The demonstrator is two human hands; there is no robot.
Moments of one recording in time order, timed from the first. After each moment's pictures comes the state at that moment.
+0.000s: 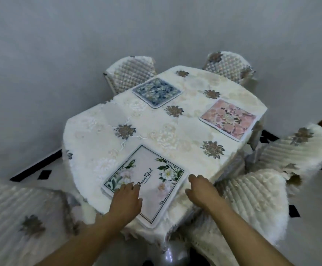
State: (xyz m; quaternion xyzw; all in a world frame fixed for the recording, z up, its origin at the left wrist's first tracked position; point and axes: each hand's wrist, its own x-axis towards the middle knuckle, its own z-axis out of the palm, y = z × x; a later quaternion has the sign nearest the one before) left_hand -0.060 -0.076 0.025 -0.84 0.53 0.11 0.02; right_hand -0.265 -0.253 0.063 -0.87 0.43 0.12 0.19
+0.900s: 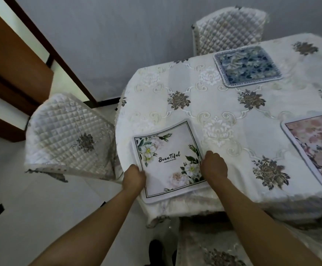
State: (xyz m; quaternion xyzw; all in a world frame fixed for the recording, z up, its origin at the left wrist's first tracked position) left_hand -0.106 -0.112 -0.025 -0.94 -0.13 0.20 -0.25; right_hand -0.161 -0.375 -0.045 -0.92 0.29 0.07 0.24
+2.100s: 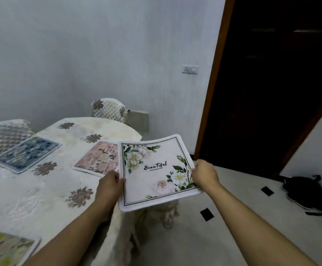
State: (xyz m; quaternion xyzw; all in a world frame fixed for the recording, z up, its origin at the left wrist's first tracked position) left_hand -0.474 -0.444 0.143 -0.80 0.49 0.17 -0.31; right_hand -0.780 -0.540 0.158 -0.64 0.72 -0.20 0.18
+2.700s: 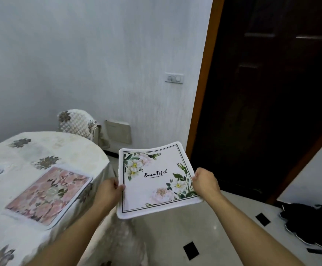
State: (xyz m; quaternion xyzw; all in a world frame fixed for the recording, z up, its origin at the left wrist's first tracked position) left_hand -0.613 -0.724 0.125 -0.79 0.48 0.21 -0.30; right_hand -0.921 -0.812 0.138 -0.64 0.73 -0.17 0.17
